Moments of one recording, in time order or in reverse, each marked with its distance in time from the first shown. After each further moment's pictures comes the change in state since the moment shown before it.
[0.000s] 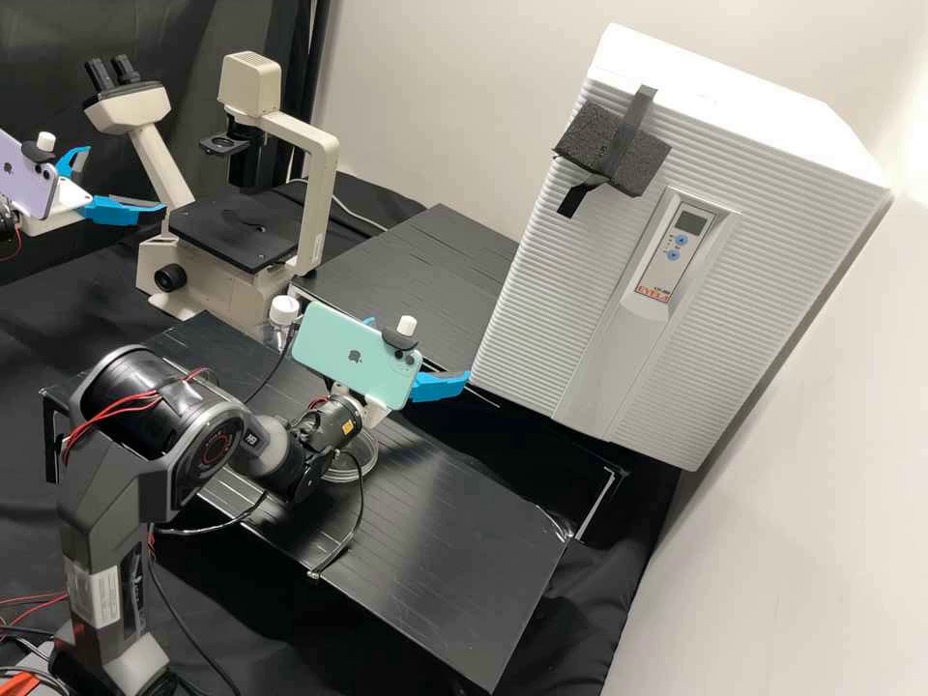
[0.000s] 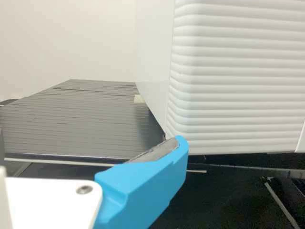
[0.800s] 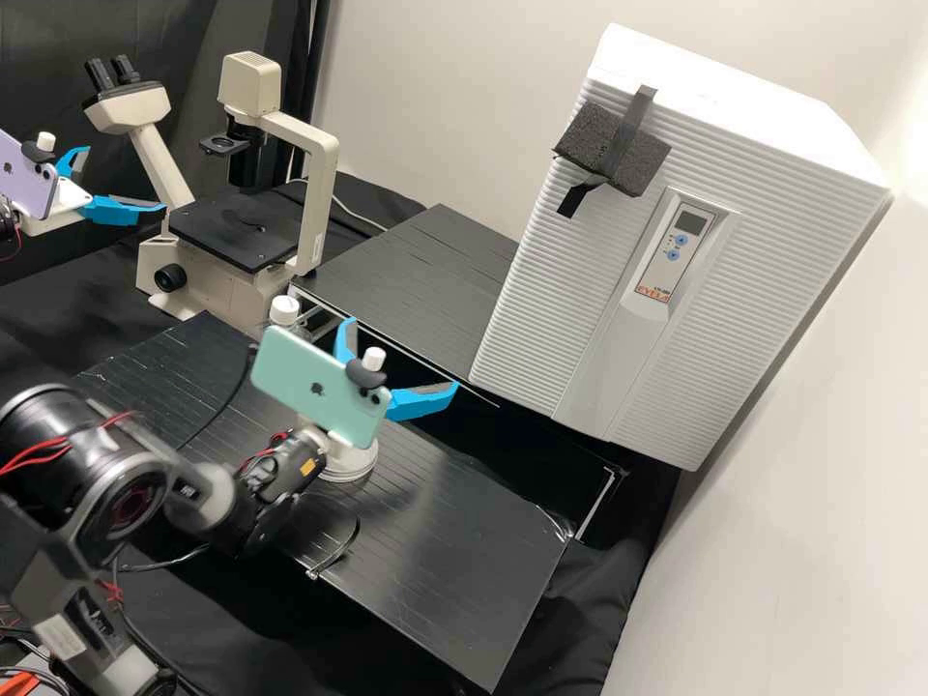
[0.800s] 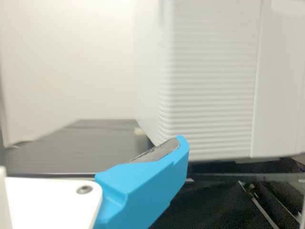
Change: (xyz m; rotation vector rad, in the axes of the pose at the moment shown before) left arm 0.000 0.000 0.000 0.000 0.000 0.000; right arm -0.096 0.005 -0.008 0.052 0.140 0.122
